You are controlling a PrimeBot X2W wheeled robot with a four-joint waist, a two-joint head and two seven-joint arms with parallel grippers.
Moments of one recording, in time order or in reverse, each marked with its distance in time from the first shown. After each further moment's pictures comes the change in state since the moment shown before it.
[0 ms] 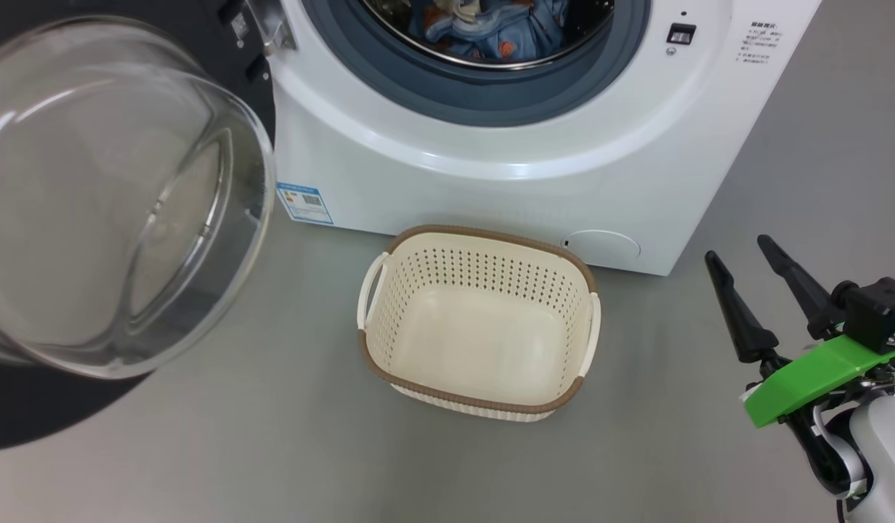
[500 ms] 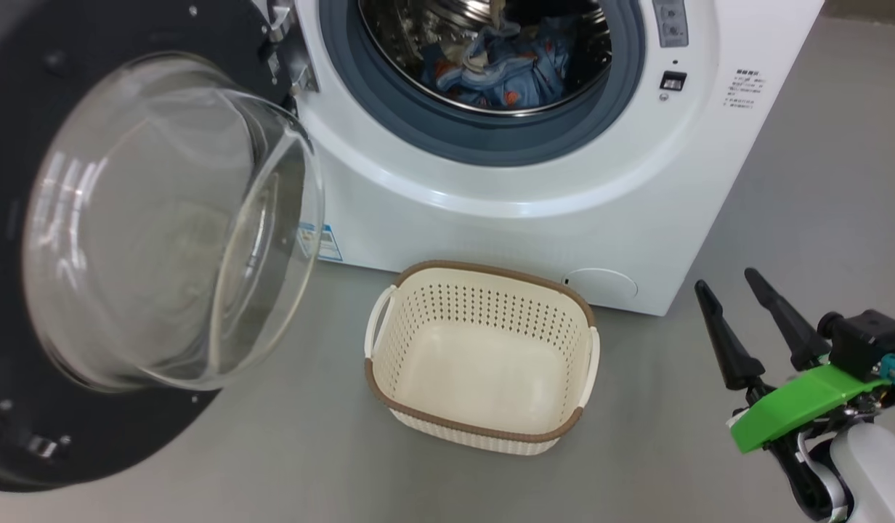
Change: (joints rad) left arm 0.185 -0.053 -0.098 -0.214 0.009 0.000 0.280; right arm 0.029 0.037 0.023 0.068 0.041 0.000 -0.060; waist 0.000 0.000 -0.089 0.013
